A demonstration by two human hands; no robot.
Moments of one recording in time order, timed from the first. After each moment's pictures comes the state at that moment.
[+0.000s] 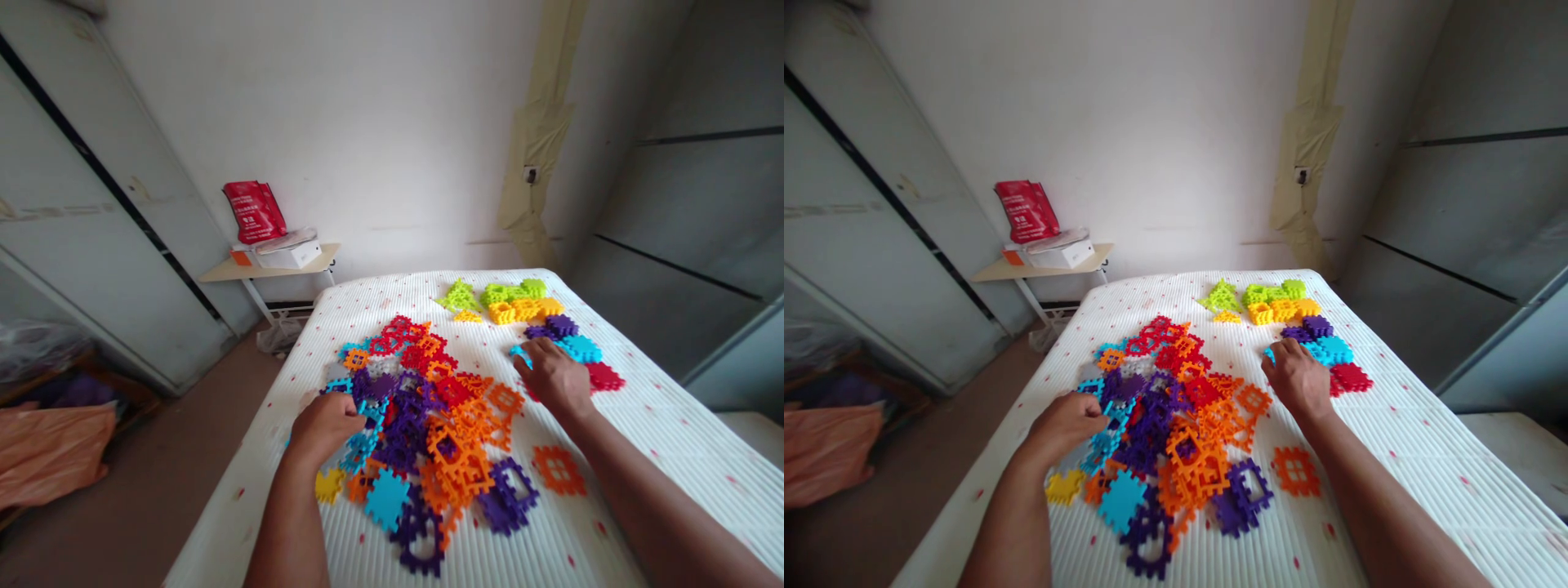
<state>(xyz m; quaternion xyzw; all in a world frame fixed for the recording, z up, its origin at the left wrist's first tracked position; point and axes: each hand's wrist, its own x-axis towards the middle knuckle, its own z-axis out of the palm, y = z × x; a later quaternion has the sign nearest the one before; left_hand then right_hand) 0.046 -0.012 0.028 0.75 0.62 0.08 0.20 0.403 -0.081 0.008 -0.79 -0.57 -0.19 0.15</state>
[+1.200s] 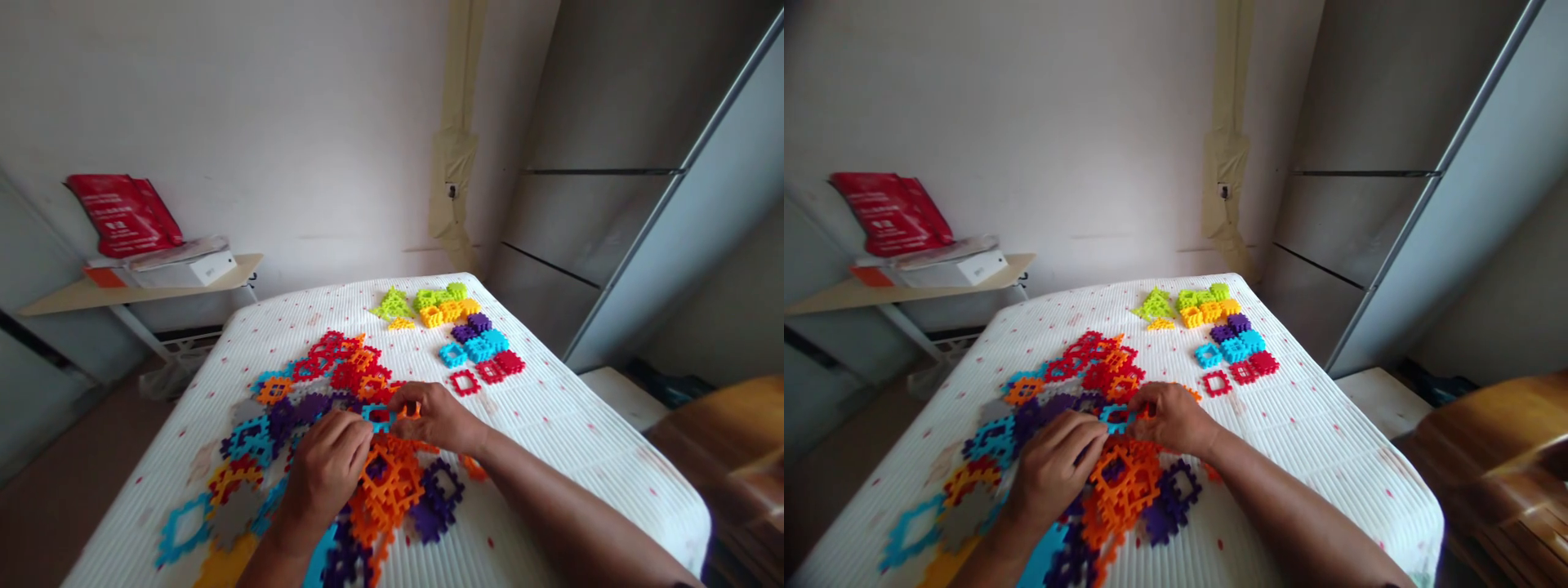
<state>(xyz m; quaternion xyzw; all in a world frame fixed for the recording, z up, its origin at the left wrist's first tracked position) 0.139 -0.051 0.017 0.90 0.18 0.40 -0.04 0.337 -0.104 0.038 -0.57 -0.68 0.28 0.37</state>
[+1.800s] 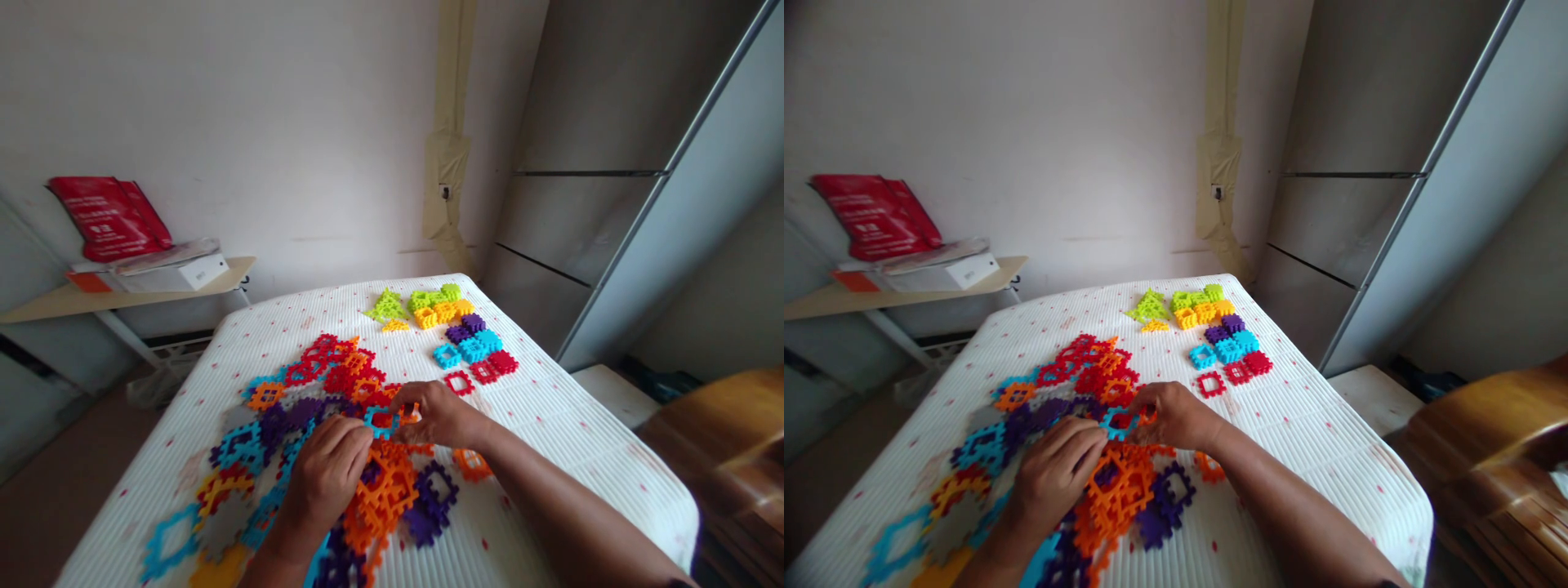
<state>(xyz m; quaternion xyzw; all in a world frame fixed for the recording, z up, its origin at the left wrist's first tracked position) 0.146 -0.052 0.010 0.89 0.16 0.42 -0.03 0.355 -0.105 0.041 -0.55 -0.71 0.29 0.33</state>
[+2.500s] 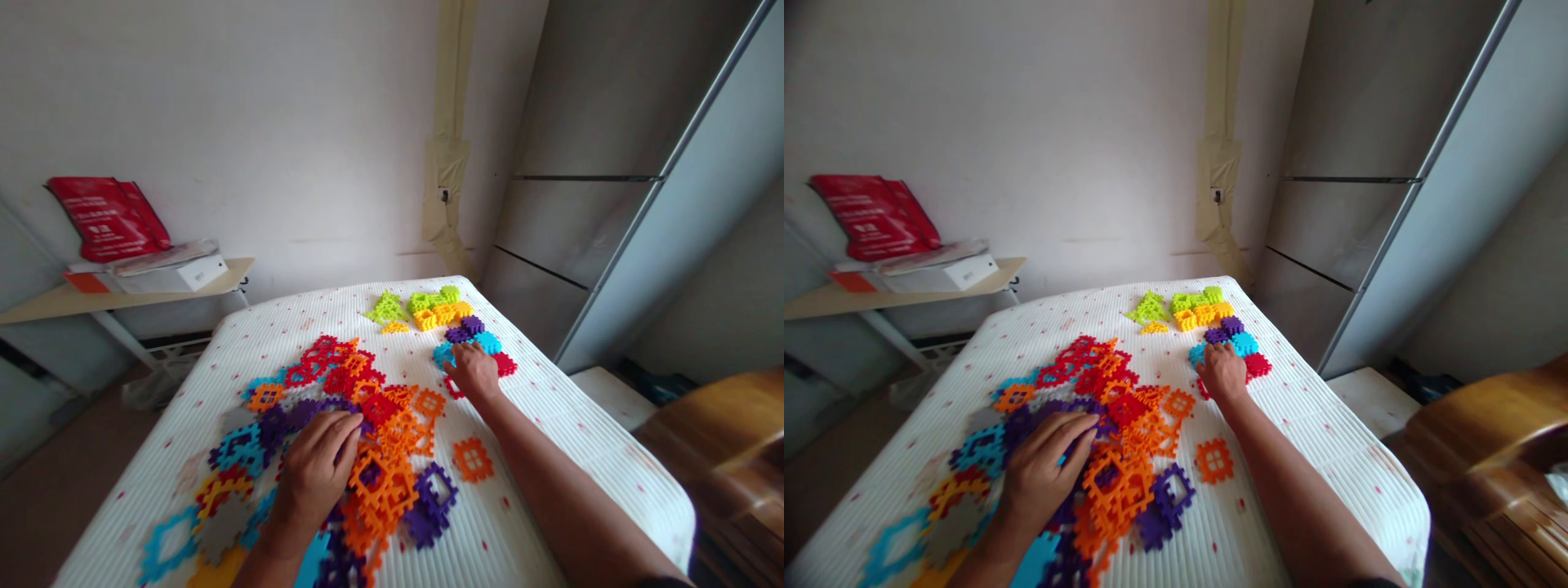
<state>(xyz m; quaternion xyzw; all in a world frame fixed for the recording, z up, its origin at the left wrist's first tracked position) 0.139 -0.042 0.009 0.87 0.19 0.45 -0.03 0.423 -0.080 0.011 -0.84 -0.52 -0.10 0.08</state>
